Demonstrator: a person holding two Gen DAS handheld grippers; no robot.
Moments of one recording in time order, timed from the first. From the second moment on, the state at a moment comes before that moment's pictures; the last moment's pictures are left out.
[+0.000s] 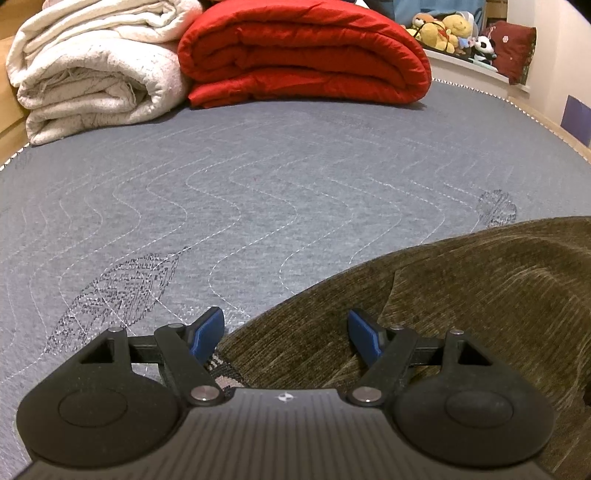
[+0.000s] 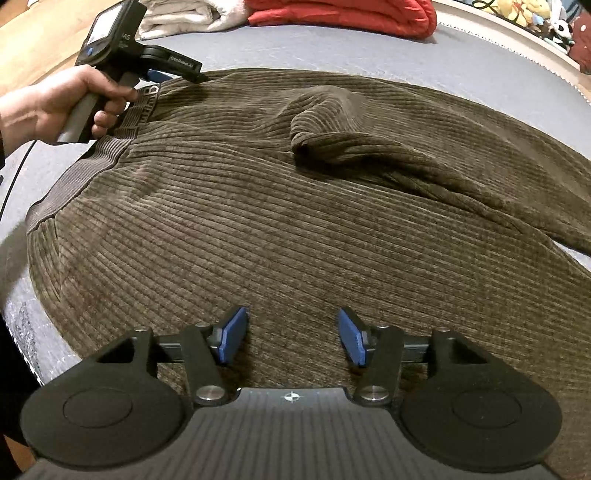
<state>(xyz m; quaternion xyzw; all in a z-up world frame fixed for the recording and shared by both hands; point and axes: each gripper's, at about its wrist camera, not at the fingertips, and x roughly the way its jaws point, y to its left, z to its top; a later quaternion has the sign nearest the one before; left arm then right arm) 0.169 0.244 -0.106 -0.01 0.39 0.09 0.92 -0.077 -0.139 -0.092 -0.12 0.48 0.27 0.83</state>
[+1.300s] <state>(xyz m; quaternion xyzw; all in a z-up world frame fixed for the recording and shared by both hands) -0.039 0.156 0.008 0.11 0.29 -0.04 0.95 -0.089 -0.132 -0.065 -0.12 0.43 0.24 0.86</state>
